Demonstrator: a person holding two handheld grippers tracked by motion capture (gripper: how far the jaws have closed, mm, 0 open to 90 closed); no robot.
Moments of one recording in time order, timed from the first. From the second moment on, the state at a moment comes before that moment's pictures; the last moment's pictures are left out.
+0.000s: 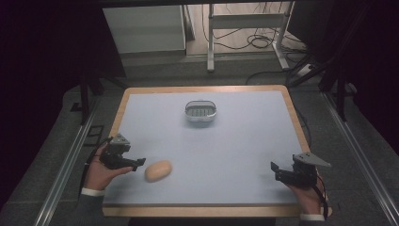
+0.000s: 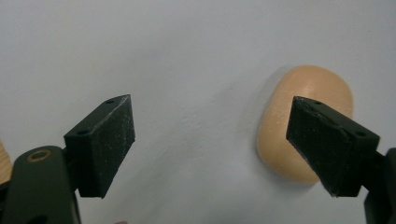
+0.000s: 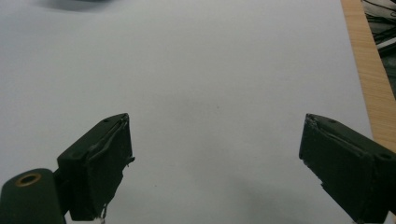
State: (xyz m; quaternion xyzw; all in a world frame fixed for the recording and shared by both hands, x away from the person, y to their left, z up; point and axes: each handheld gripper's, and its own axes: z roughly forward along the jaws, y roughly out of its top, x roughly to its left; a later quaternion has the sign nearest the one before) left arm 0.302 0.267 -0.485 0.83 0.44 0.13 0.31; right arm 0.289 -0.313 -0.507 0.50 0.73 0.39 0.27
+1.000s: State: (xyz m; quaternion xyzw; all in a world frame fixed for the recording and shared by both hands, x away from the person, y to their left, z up) left arm 0.308 0.233 -0.470 0.87 0.39 0.10 0.28; right arm 0.289 -0.313 -0.506 0.50 0.72 0.40 0.27
